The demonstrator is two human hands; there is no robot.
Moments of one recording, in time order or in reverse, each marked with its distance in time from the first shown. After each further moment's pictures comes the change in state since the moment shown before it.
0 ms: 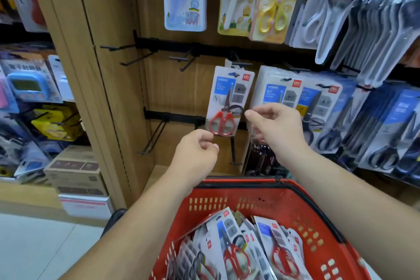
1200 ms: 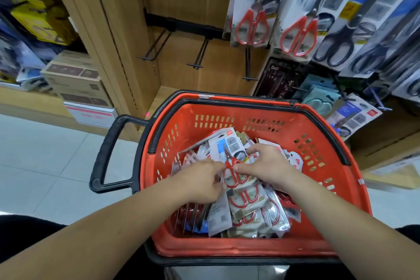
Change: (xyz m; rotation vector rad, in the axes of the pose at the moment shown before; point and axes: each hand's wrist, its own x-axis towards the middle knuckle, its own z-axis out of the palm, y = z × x) left_hand -0.101 -0.166 0.047 0.781 -0.763 -0.122; right_hand -0.146 0.185 -0.001 -0.627 -0.695 0.502
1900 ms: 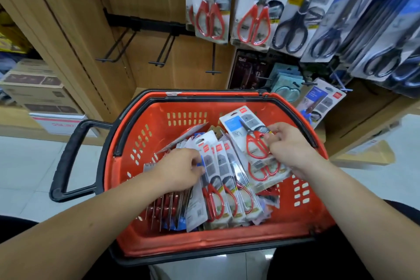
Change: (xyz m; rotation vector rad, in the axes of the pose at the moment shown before) left_hand 0.029 0.009 0.006 -0.087 0.188 0.027; right_hand -0.031 0.042 -0.074 0.396 0.265 0.072
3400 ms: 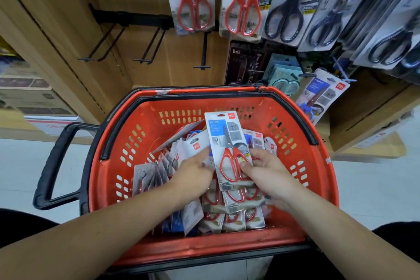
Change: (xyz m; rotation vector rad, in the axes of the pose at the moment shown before) left_hand -0.001 0.057 0.035 -0.573 0.003 -0.225; right_hand -0.019 0.048 0.035 0.334 -0.252 0.108
